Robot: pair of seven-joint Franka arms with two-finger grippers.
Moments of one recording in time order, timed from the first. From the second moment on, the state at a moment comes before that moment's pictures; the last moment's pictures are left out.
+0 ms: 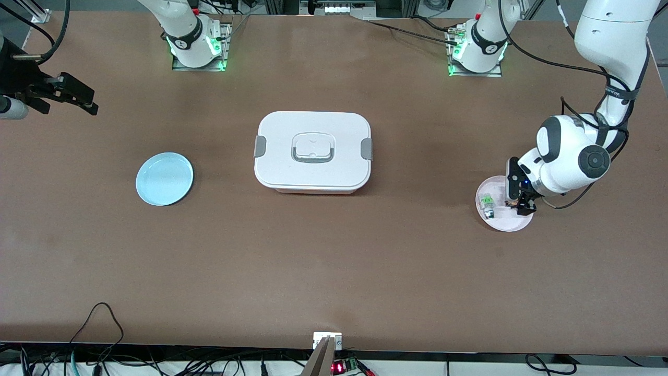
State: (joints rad) left arm 0.08 0.44 0.01 -2.12 0.00 2.46 1.75; right arm 0.02 -0.01 0.04 -1.52 0.00 1.48 0.07
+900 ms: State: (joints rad) left arm 0.08 0.47 0.00 -2.14 0.00 2.53 1.75; right arm 0.02 0.01 0.04 -1.53 0.00 1.48 0.07
